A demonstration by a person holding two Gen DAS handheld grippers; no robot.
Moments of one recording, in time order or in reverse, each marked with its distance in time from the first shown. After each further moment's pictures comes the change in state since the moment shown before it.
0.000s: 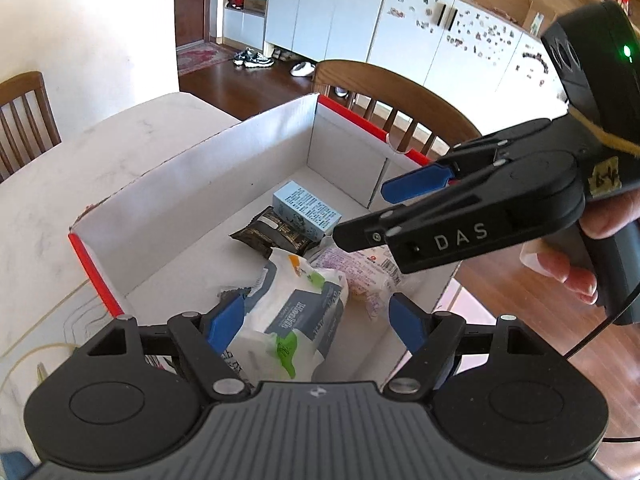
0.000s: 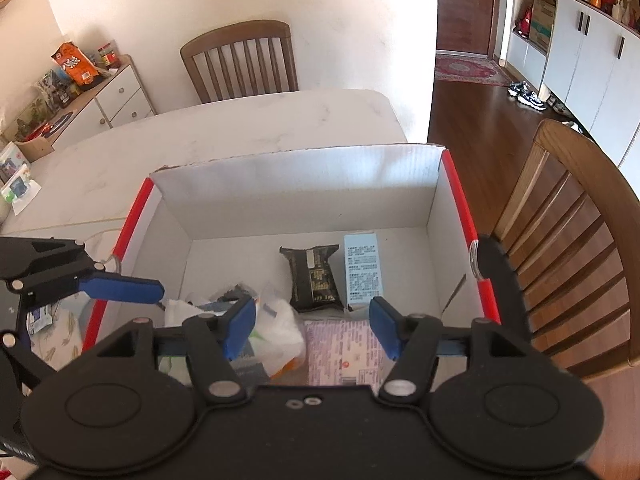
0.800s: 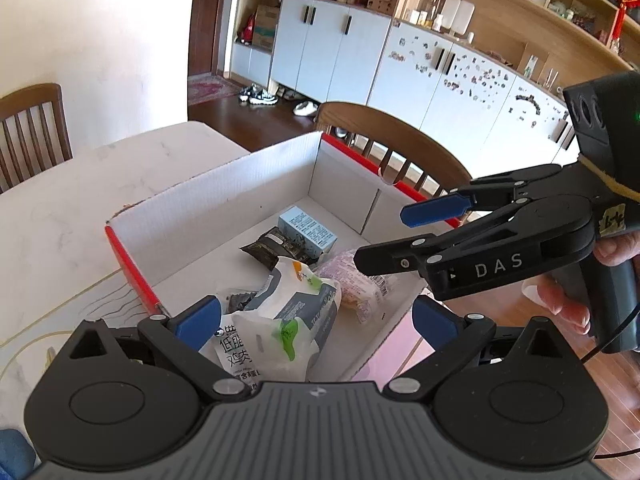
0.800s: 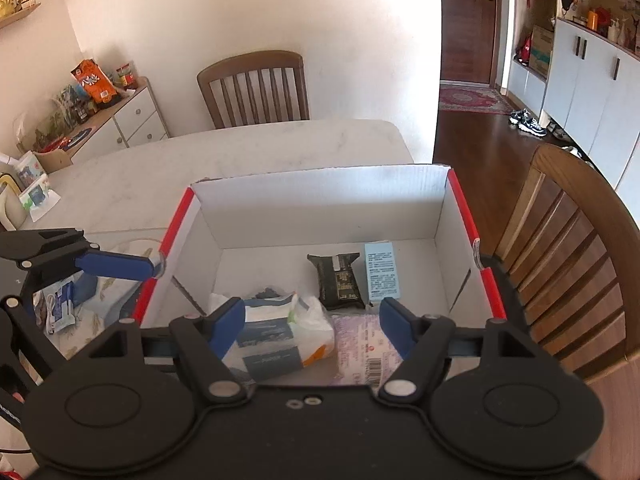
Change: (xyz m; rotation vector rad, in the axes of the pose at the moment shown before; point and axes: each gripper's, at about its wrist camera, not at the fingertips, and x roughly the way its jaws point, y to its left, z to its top) left arm -0.048 0.006 -0.028 -0.036 -0.138 -0.018; right arm -0.036 0.023 -0.023 -0.004 -0.105 0.010
